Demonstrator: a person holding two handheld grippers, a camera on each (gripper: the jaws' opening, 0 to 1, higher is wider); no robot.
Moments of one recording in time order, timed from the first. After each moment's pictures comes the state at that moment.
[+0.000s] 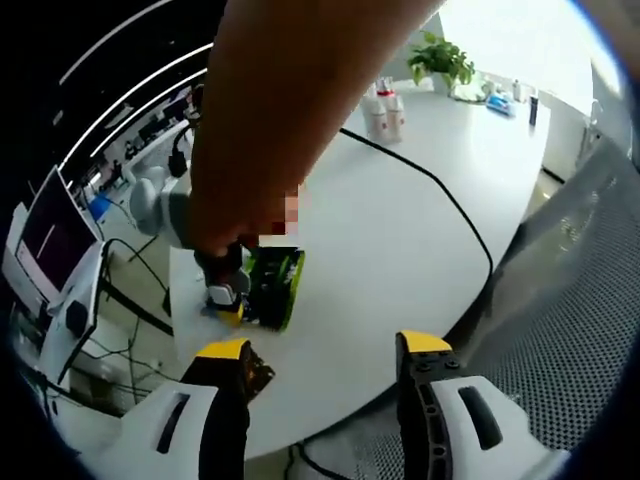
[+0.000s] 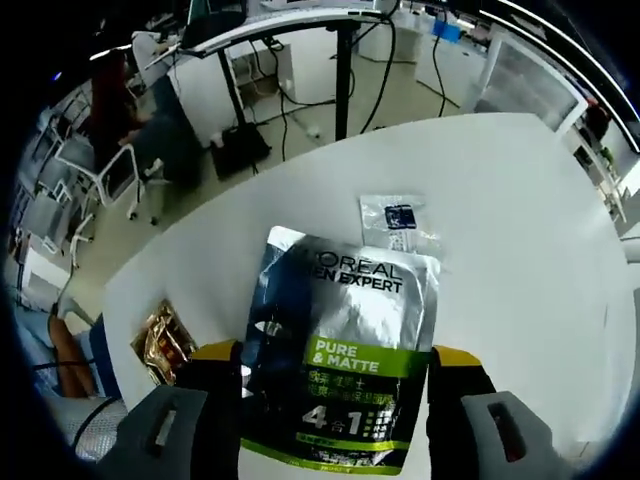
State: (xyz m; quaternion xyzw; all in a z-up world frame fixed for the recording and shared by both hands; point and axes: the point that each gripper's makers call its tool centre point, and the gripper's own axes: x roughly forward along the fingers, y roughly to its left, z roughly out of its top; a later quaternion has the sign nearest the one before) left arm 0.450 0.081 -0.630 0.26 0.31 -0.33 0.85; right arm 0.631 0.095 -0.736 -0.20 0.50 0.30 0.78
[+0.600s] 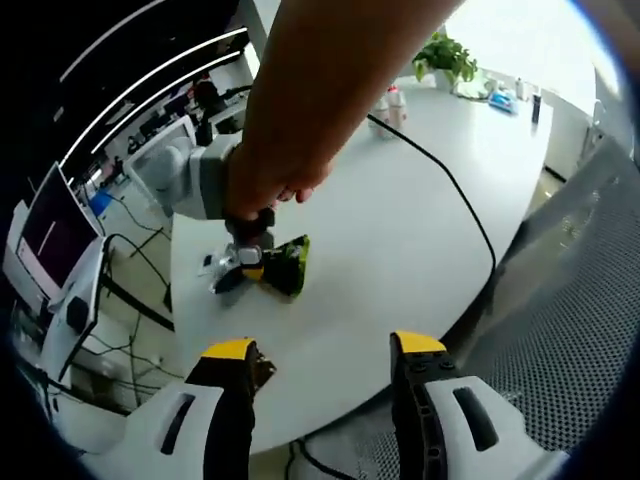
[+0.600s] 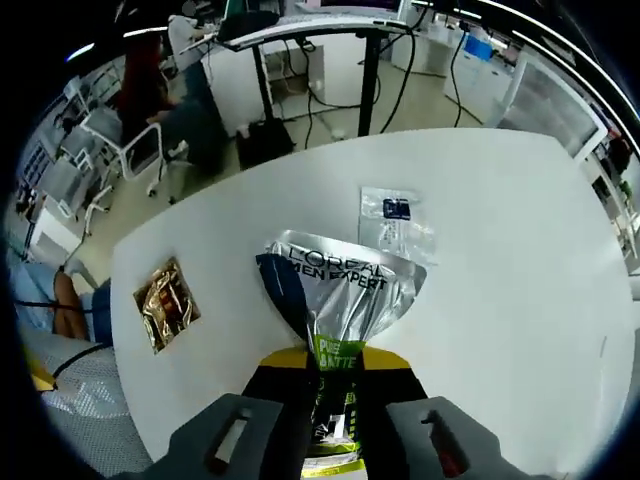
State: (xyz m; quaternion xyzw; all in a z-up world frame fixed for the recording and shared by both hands) left arm 0.450 0.086 -0.632 0.26 0.32 -0.32 0.85; right arm 0.628 0.072 -0.731 -0.23 0.49 0.36 0.76
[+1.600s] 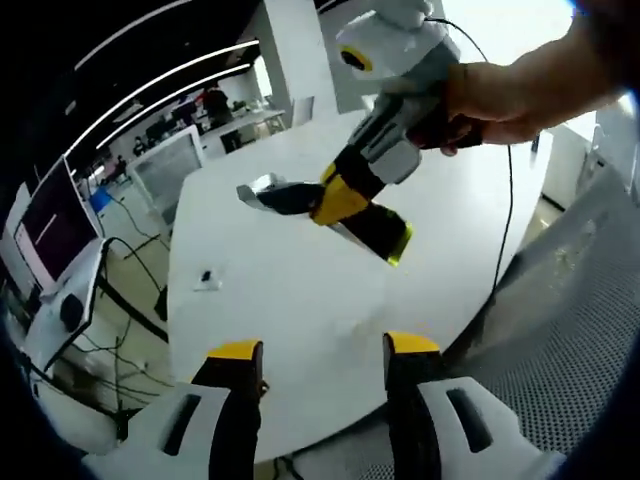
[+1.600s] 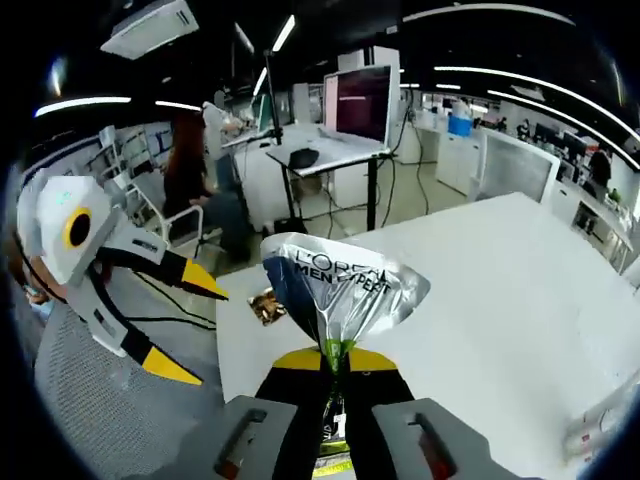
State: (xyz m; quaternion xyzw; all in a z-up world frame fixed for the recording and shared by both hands) left arm 0.454 0.070 -0.606 0.18 0.29 -0.34 0.88; right arm 0.511 0.004 -0.585 -0.12 0.29 0.42 0.85
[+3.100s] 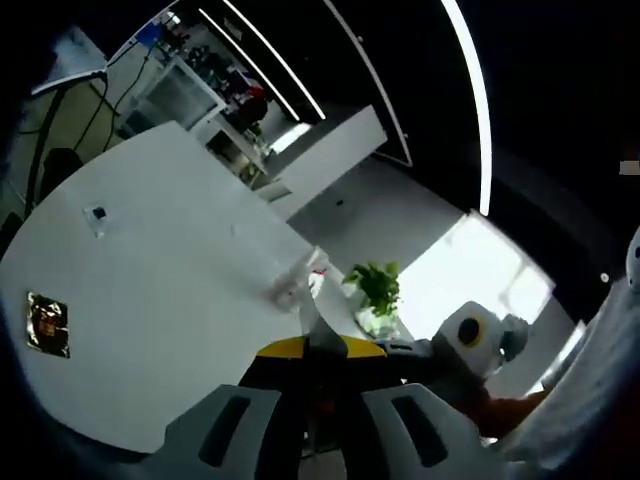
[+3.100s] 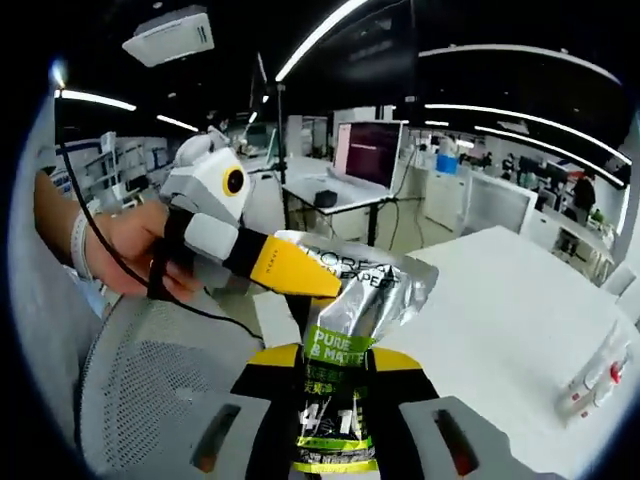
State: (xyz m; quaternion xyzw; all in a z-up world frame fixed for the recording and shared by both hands) left arm 0.445 0.015 -0.511 -0.36 0.25 -0.43 0.79; right arm 0.426 -0.005 -0.540 -0.08 0.24 0.40 0.88
